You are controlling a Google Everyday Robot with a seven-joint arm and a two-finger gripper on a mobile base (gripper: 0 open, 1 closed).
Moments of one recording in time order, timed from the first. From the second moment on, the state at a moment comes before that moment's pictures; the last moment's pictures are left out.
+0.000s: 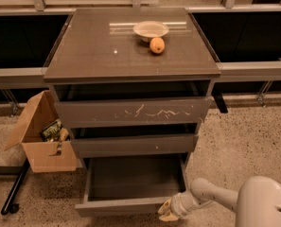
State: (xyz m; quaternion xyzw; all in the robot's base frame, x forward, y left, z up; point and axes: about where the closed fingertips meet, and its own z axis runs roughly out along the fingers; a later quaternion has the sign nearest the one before) arm 0.449 -0.128 0.167 -0.64 0.68 0.29 0.20
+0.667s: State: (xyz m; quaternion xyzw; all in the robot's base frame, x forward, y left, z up) arm 0.493 -0.131 0.162 -0.63 0.70 0.25 0.23
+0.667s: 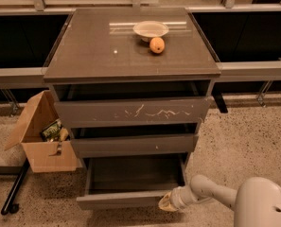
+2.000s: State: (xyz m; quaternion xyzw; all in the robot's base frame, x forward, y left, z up) arm 0.515 -0.127 0.165 -0.62 0.70 0.24 0.25
